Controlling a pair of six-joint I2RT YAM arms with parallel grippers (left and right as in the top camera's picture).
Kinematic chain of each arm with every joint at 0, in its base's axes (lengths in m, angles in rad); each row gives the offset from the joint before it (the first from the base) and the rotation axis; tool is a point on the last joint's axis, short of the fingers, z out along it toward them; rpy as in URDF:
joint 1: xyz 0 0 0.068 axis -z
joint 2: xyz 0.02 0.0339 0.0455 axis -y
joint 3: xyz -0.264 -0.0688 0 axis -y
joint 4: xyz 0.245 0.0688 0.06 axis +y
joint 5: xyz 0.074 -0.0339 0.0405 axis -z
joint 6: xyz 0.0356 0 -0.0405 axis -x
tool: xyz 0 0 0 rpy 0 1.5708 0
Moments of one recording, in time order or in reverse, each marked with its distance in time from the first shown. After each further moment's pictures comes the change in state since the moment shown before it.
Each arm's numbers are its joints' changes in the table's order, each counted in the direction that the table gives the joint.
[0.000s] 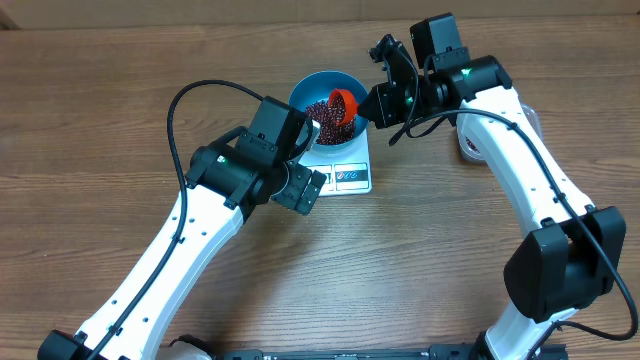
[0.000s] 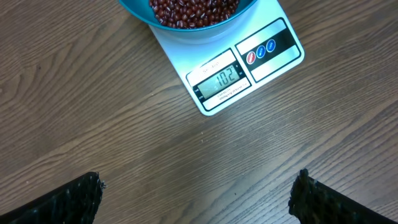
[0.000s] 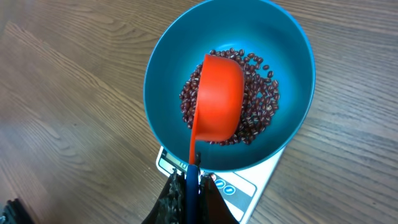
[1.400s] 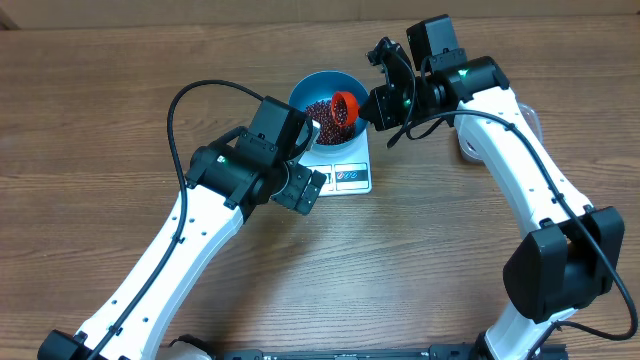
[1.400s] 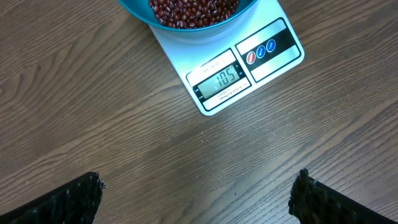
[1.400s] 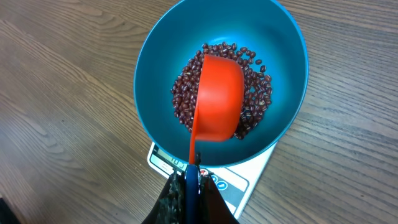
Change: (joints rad) left arm 0.000 0.000 0.000 0.000 0.000 0.000; right arm -0.012 0.000 0.000 0.018 0.040 0.014
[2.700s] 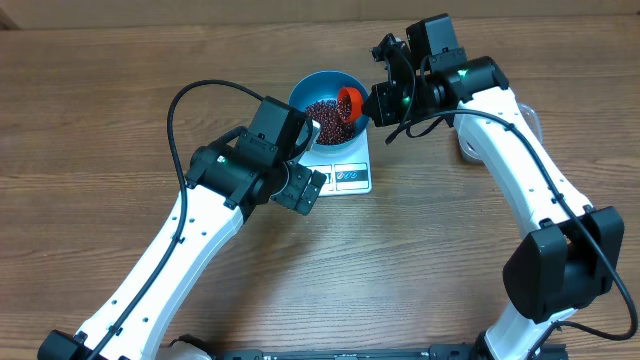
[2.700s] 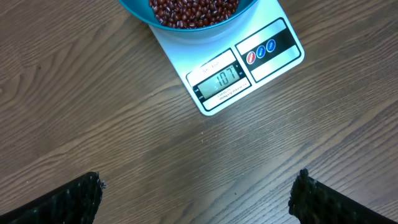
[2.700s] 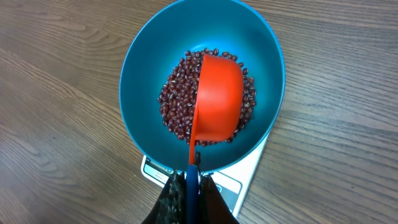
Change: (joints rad) left arm 0.000 0.000 0.000 0.000 0.000 0.000; right arm -0.002 0.000 0.000 -0.019 0.055 -0.081
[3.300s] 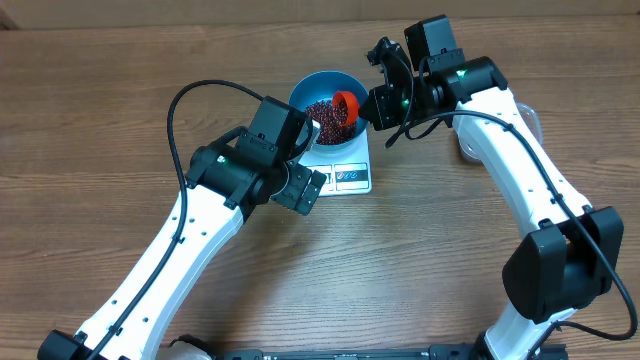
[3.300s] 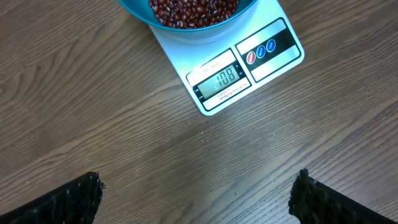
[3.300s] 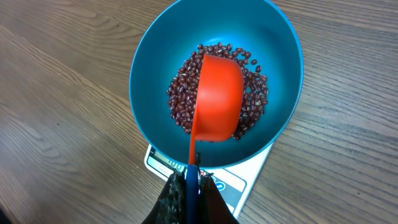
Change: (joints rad) left arm 0.000 0.000 0.000 0.000 0.000 0.000; right arm -0.005 0.000 0.000 0.015 -0.031 0.062
